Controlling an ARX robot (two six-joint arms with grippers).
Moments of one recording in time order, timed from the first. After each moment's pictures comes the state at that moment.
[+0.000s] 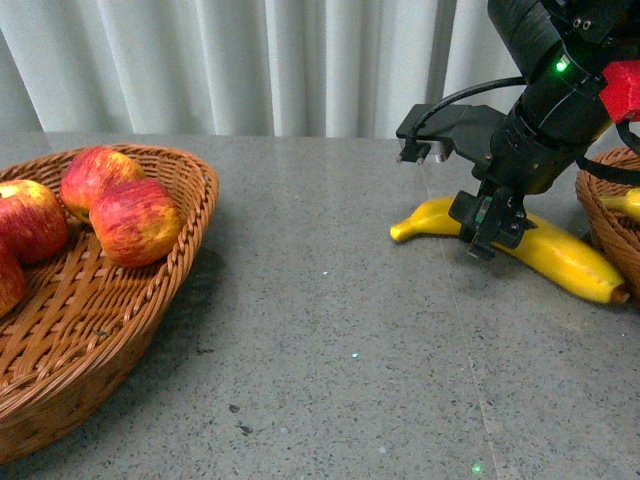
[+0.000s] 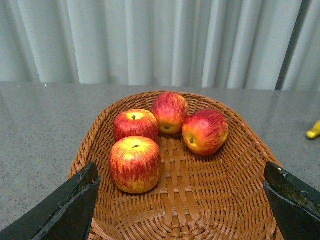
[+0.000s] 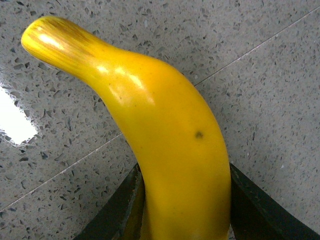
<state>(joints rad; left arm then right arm) 0.00 0.01 0.02 0.00 0.00 0.00 0.26 2.17 1.64 -0.49 0.01 -0.82</state>
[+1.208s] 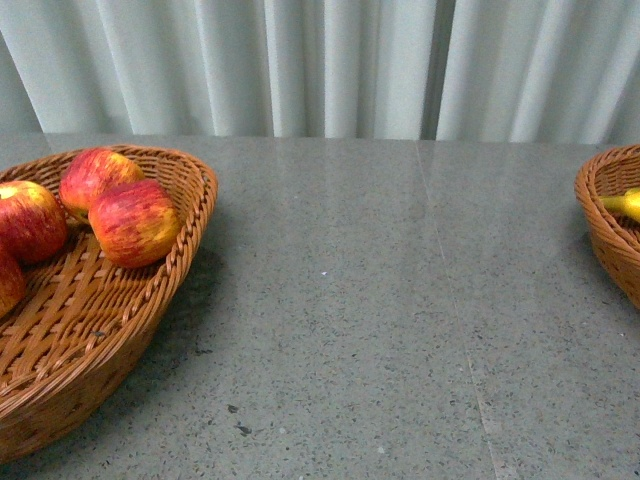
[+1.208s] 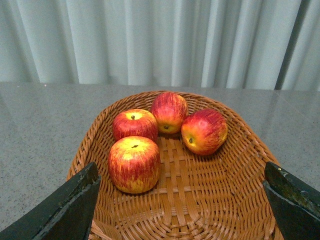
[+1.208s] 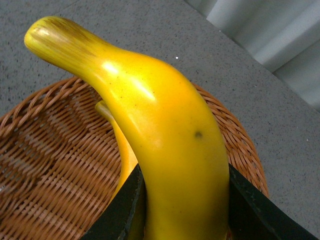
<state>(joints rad) 0.00 0.01 0.02 0.00 0.00 0.00 -0.30 1.71 1.31 -0.34 -0.49 -0.81</state>
